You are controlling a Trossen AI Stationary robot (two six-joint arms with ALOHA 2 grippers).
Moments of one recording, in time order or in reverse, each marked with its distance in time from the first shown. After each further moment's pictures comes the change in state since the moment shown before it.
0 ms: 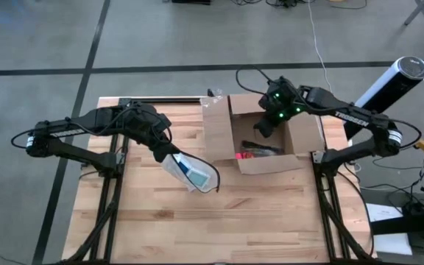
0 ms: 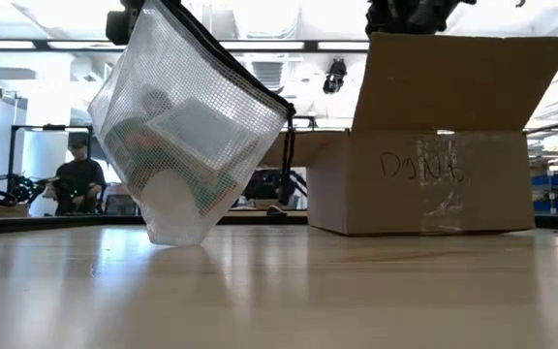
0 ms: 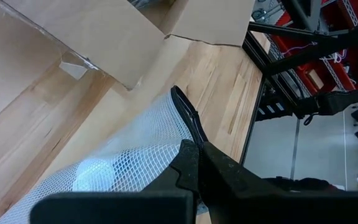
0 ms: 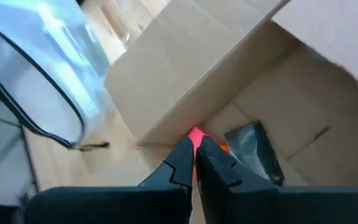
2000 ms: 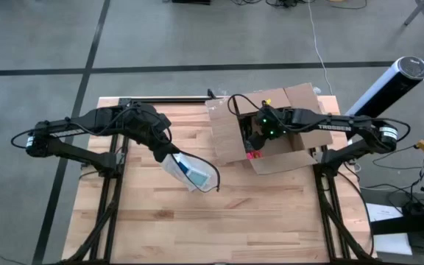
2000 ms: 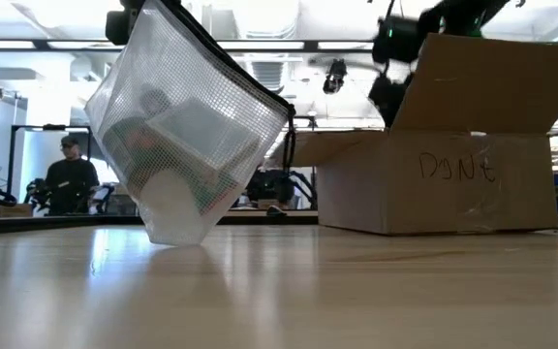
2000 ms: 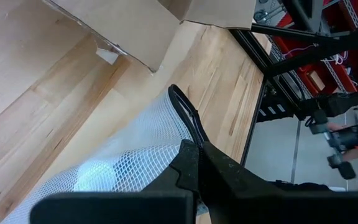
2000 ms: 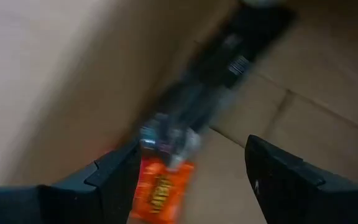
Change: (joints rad) left arm 0.000 -0.001 0.000 -0.002 -0.008 -0.005; right arm 0.049 0.064 -0.372 0.288 0.308 0.259
